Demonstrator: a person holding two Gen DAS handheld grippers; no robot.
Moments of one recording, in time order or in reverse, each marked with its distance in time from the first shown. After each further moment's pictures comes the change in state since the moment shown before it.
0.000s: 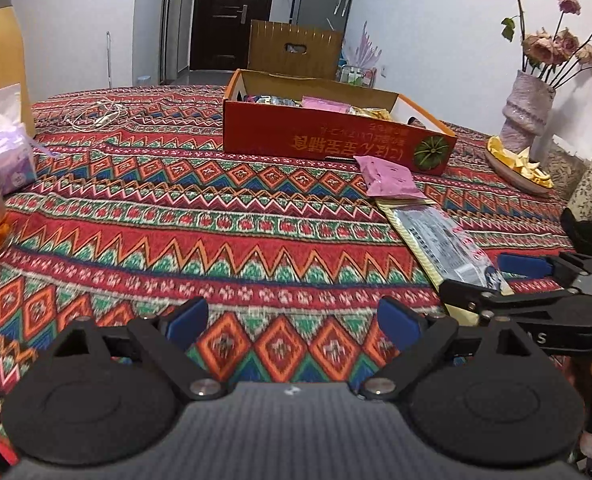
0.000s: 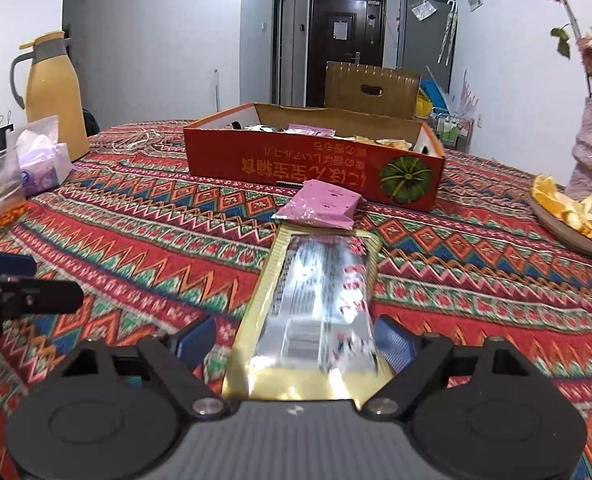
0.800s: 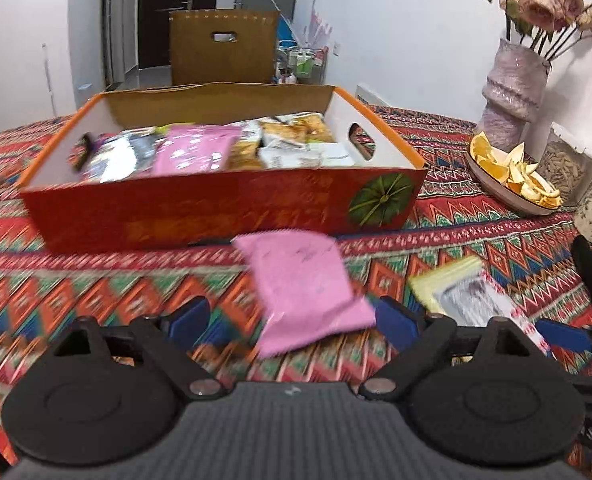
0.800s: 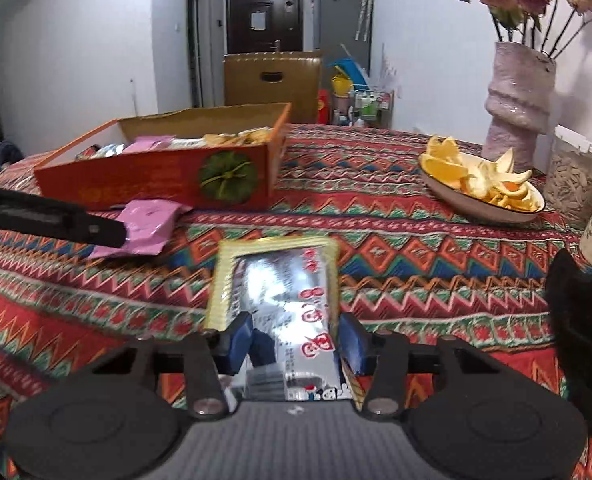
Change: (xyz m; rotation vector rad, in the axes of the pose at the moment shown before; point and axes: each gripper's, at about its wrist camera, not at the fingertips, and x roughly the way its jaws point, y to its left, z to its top) left arm 0.158 -0.111 0.110 0.123 0.056 -0.088; right arm 0.025 -0.134 0.010 0.166 0.015 -0.173
